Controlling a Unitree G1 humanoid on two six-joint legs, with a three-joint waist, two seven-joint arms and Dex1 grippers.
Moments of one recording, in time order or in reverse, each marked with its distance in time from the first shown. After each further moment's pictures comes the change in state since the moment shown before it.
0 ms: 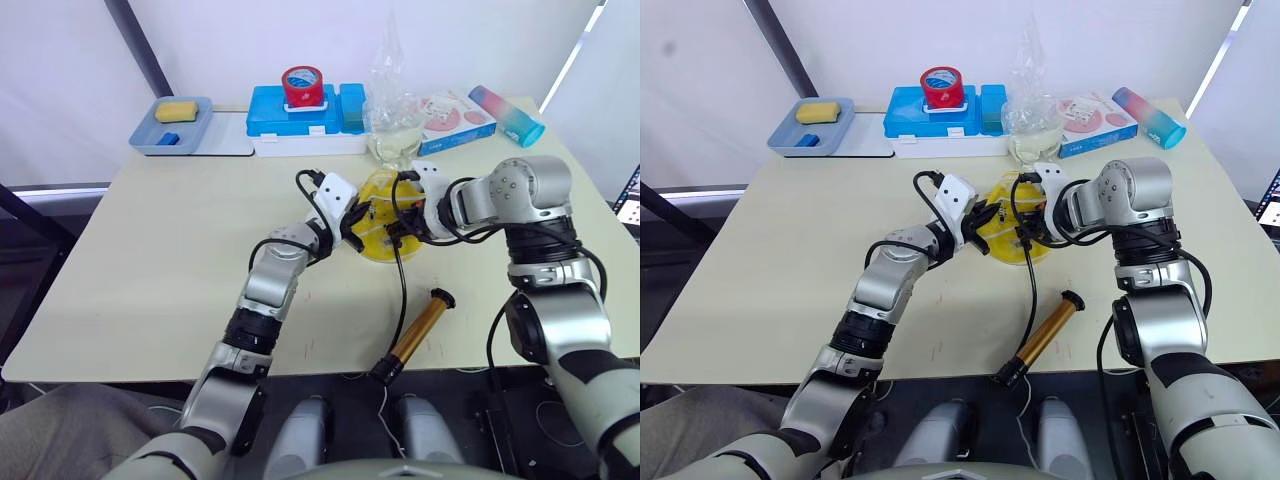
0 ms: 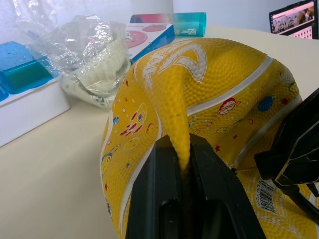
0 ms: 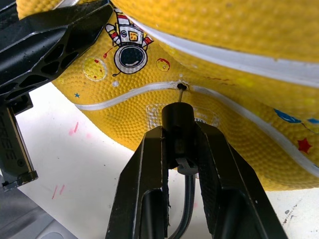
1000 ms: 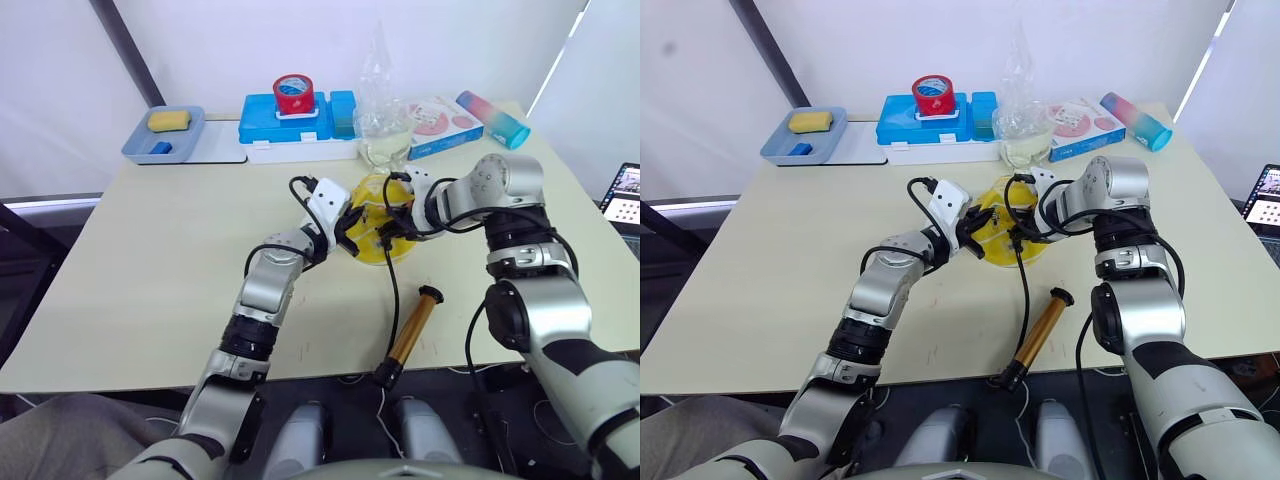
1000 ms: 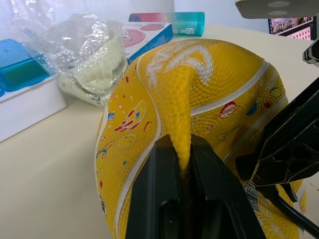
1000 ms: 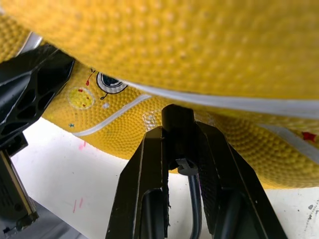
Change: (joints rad) left arm 0.039 -0.002 0.022 -0.026 0.003 0.026 0.000; right arm -0.089 0.102 -0.119 0.280 -0.150 -0.076 0.004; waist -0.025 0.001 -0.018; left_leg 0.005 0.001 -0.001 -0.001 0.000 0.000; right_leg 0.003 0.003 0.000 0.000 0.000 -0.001
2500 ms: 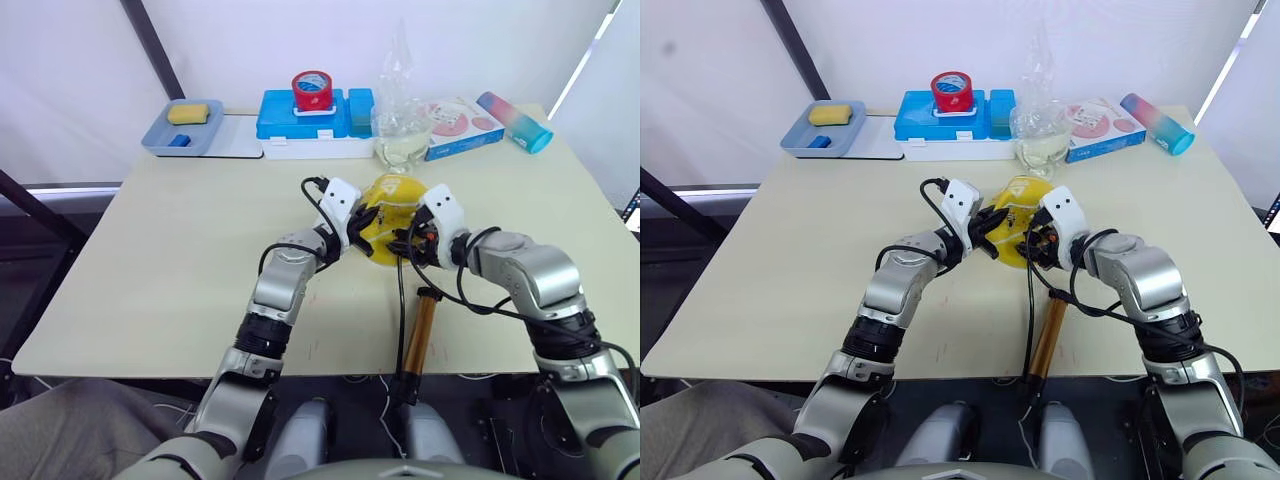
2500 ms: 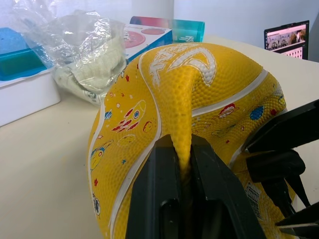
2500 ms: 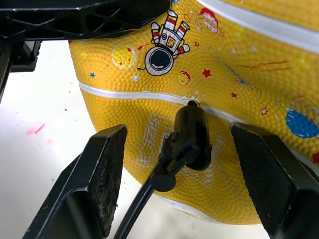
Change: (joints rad) left arm -0.022 -0.071 0.013 0.038 -0.025 0.001 -0.011; right arm 0.607 -0.210 0.248 -0.805 -0.027 -0.470 0.198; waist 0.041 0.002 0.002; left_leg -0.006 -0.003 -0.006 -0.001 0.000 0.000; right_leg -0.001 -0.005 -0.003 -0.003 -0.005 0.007
